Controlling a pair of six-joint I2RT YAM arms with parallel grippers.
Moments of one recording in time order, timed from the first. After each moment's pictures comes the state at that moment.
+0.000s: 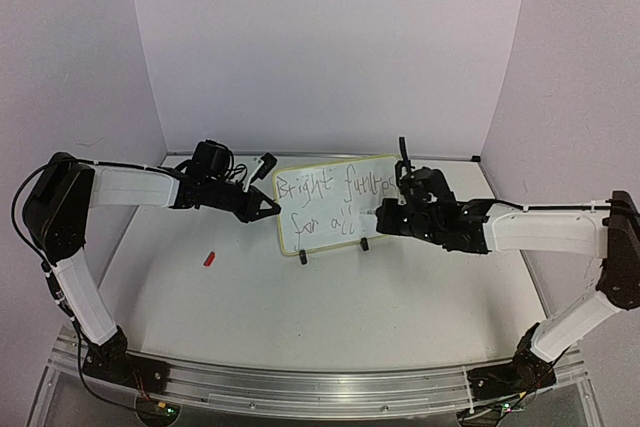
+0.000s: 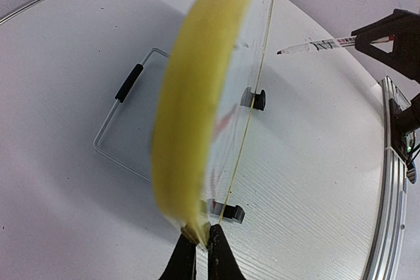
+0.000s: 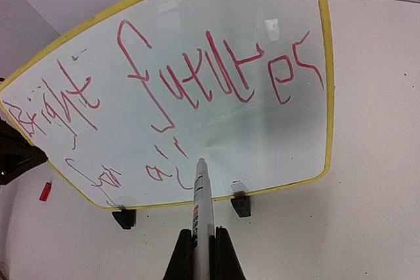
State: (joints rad) left arm -0.51 1.75 1.11 -0.03 0.59 0.05; right arm 0.81 1.49 0.94 -0.05 0.32 0.62
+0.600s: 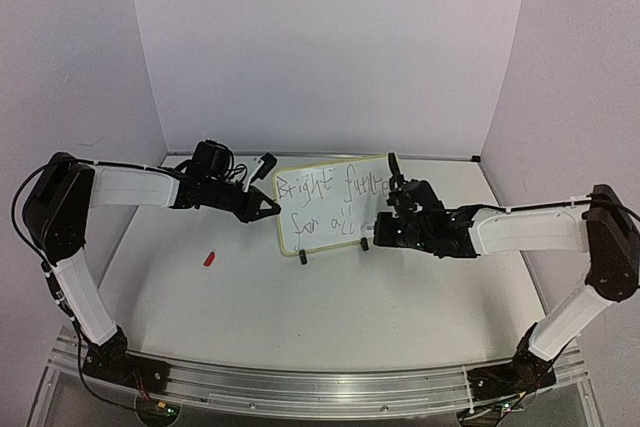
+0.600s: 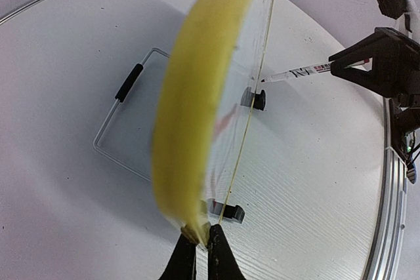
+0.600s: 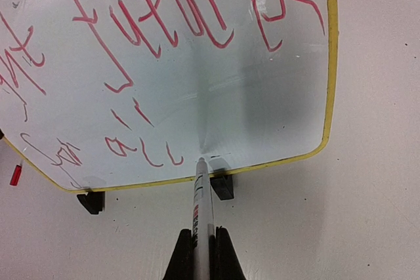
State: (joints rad) left arm -0.51 1.75 1.11 -0.03 0.59 0.05; right arm 0.81 1.58 0.92 -0.05 0.32 0.63
